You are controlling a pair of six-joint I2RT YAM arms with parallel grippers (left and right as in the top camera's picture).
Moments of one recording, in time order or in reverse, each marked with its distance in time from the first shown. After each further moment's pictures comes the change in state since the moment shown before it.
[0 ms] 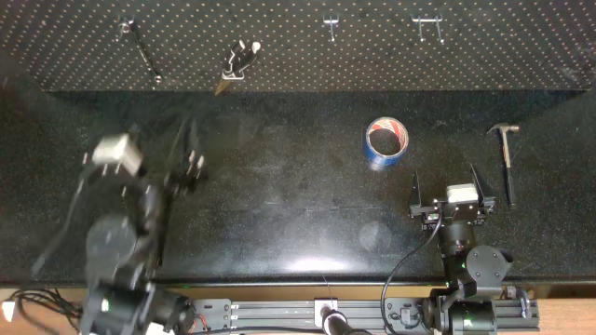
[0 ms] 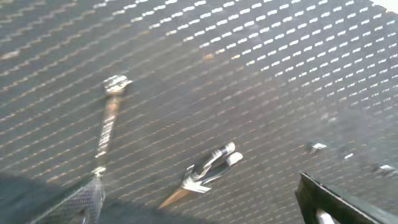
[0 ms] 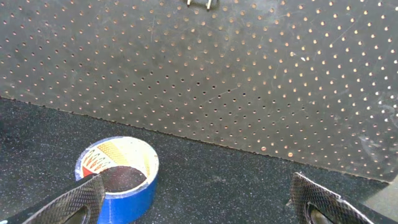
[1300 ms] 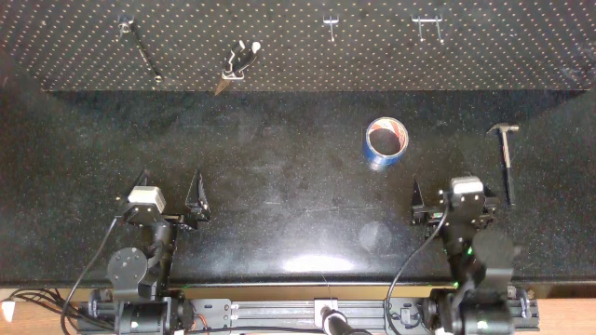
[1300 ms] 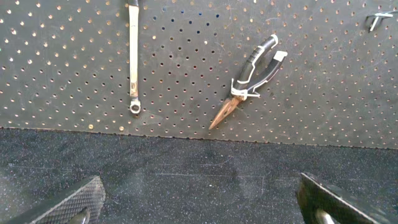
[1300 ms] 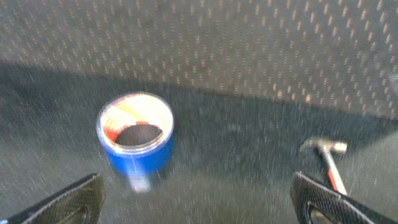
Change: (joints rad) left arm 0.336 -0.537 -0.528 -0.065 0.348 0.257; right arm -0.002 0.246 0.283 -0.349 -0.010 0.090
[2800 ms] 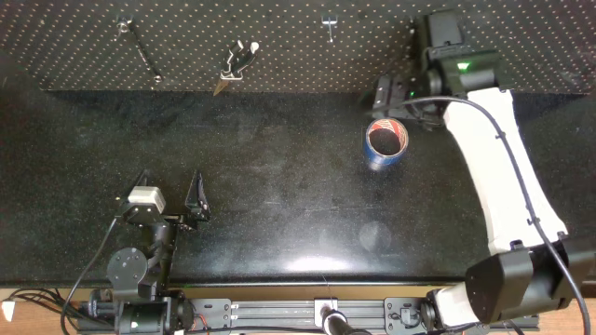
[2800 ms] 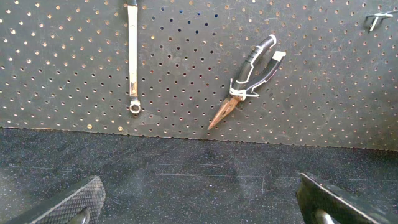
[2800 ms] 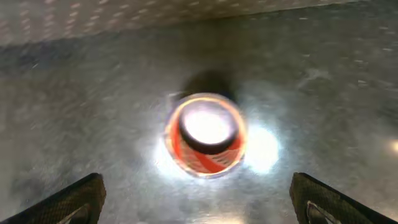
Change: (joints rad) left arm 0.000 -0.001 0.001 -0.001 0.000 0.000; right arm 0.213 1.419 1.284 -0.750 0.060 0.440
